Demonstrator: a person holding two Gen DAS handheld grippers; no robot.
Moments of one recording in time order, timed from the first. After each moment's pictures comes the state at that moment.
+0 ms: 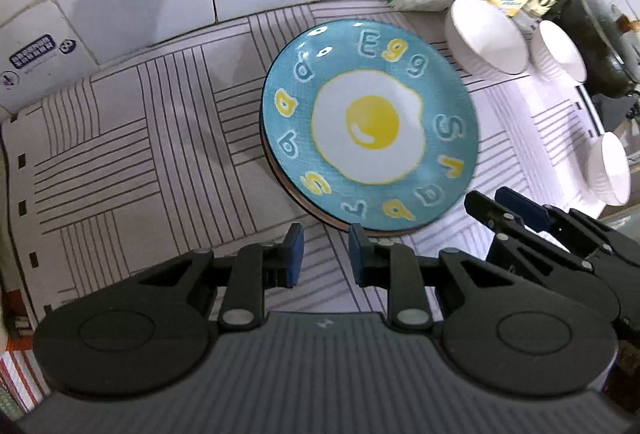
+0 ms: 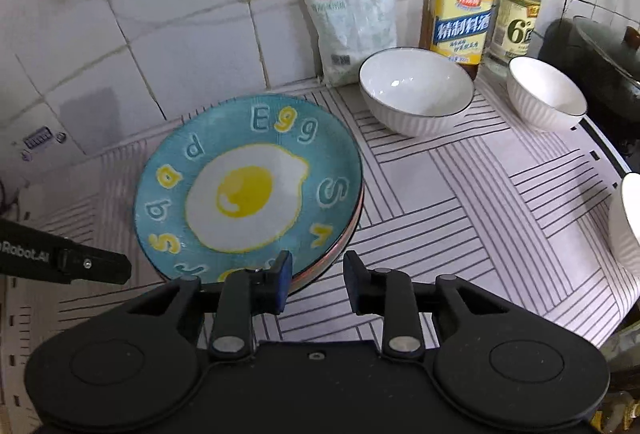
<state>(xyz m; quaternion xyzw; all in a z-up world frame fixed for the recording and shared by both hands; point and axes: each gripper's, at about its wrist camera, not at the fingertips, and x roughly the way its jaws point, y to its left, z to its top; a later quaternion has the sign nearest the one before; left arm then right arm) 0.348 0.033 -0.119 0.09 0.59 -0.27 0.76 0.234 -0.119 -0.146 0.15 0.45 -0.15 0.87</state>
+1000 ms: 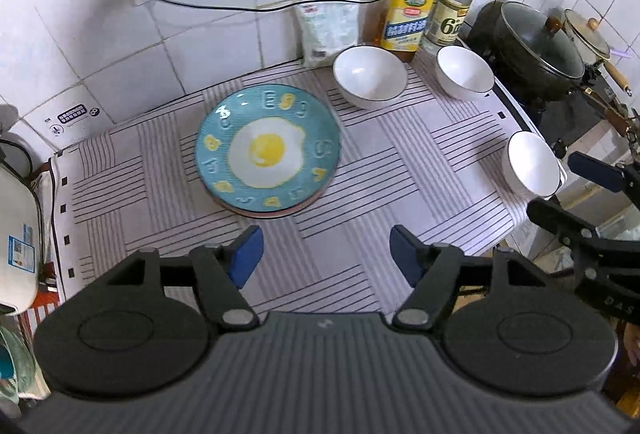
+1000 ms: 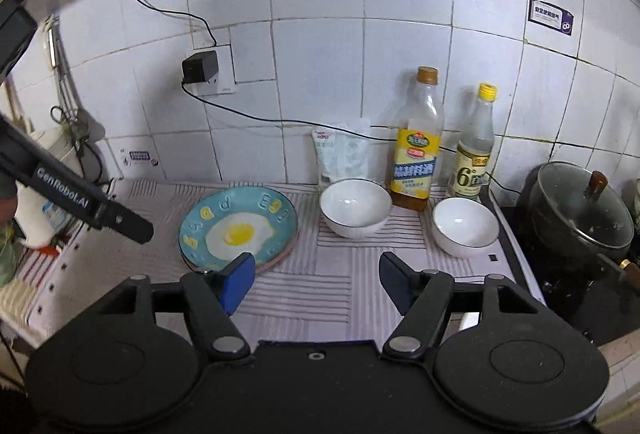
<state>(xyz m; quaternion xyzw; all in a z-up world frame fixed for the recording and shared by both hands) 0.192 -0.052 0.002 0.12 0.50 -0.25 0.82 0.069 -0.235 -0.015 0.04 0.33 -0.01 0.94</state>
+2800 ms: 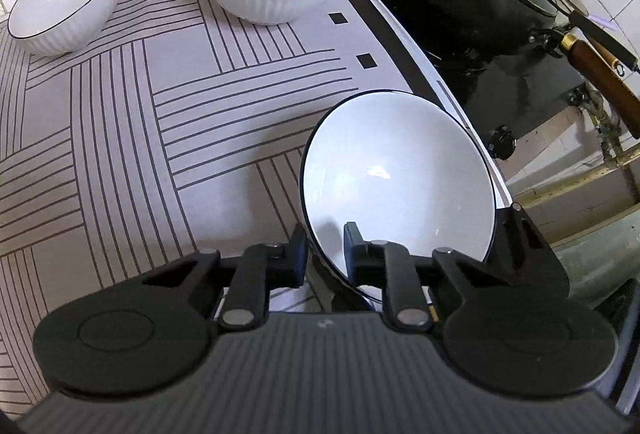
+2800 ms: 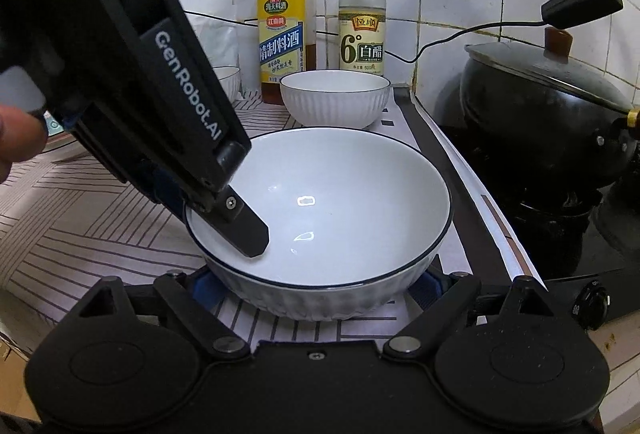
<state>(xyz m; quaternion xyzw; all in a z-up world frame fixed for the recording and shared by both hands) 0.175 -0.345 -0.192 0.07 0.56 -0.32 0.76 0.051 -0.421 -0.250 0.03 0.30 -0.02 0.95</state>
